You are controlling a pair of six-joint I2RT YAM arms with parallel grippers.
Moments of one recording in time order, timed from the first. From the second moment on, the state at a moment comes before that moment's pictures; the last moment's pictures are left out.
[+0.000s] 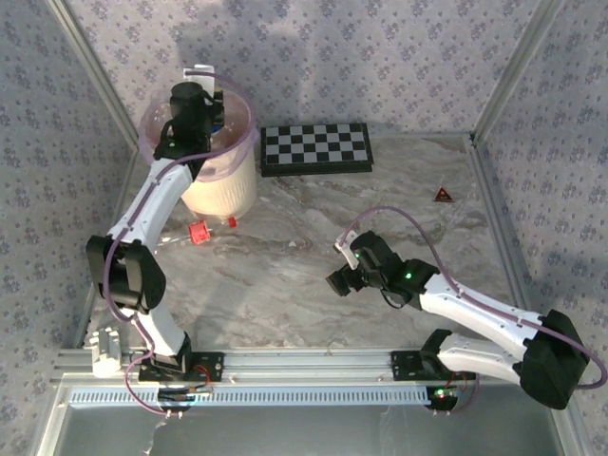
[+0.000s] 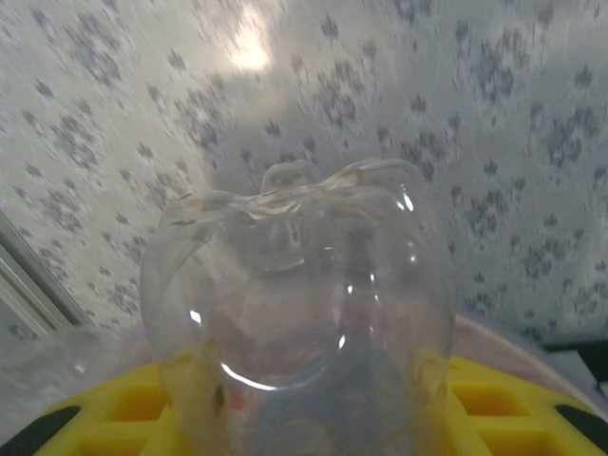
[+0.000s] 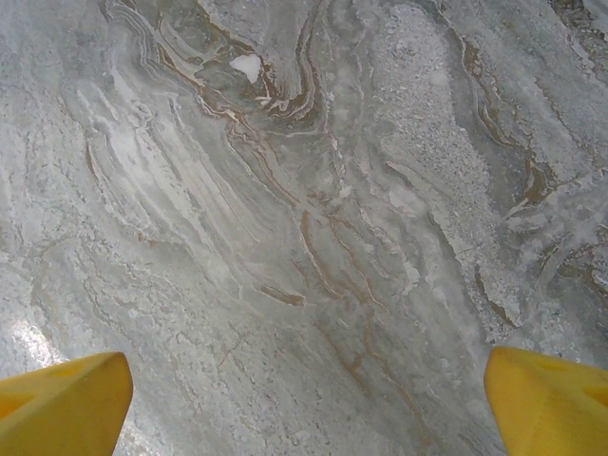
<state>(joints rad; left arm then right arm) -0.25 1.72 1.65 -0.10 -0.32 0.10 0.83 1.07 0.67 -0.43 0.14 0.02</state>
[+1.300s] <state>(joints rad) -0.22 1.93 2.27 -0.65 -0.10 -0.05 0.84 1.19 0.71 -0.40 0.12 0.02</state>
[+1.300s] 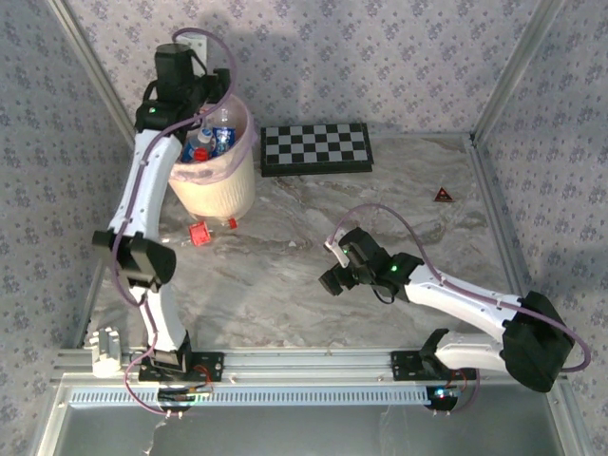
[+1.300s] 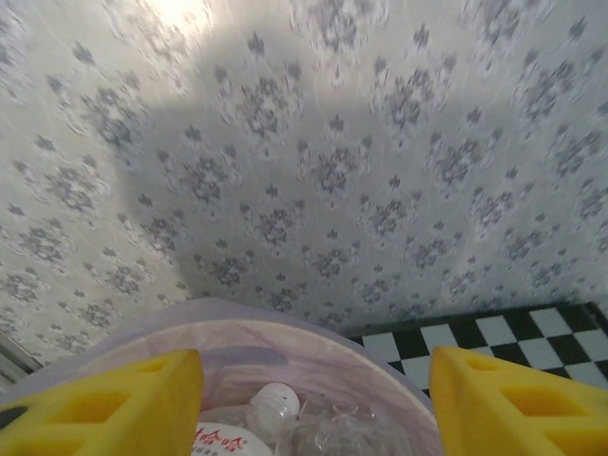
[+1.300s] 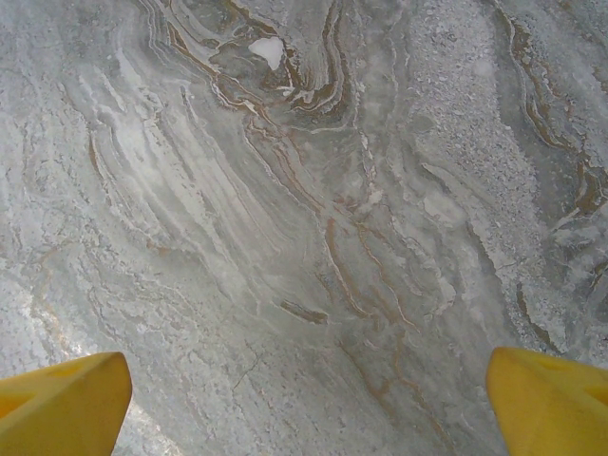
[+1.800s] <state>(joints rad) -0.22 1.99 2.17 -0.69 -0.18 -0.14 0.85 1.20 0.71 -0.40 0.12 0.02</state>
